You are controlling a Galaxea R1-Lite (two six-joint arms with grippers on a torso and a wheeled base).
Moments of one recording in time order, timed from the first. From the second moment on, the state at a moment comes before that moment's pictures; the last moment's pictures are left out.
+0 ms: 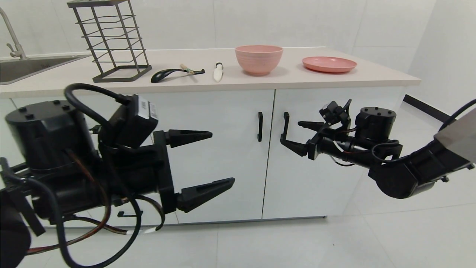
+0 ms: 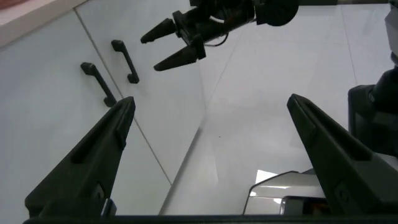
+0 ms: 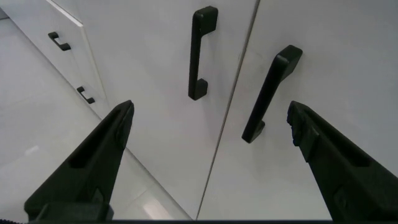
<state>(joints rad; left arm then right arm) -0.57 1.49 -0.62 -0.78 -0.59 0.23 0.29 2.12 -0.91 -1.06 0.54 -0.17</state>
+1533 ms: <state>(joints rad) -0.66 1.95 -1.02 -0.94 -0.56 0.09 0.30 2.36 -1.16 -1.11 0.69 -0.16</state>
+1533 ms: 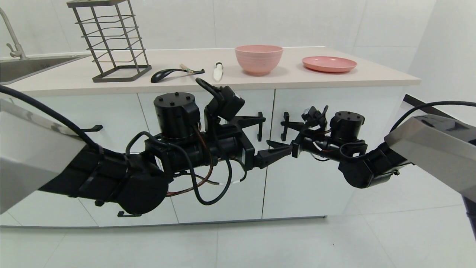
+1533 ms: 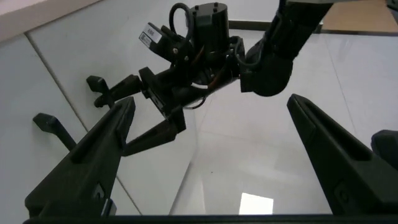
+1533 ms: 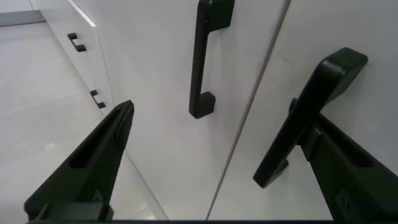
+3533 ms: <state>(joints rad) -0.76 2.37 -1.45 -1.12 -0.52 0.03 0.20 2.10 -0.54 -1.38 0.81 -0.15</state>
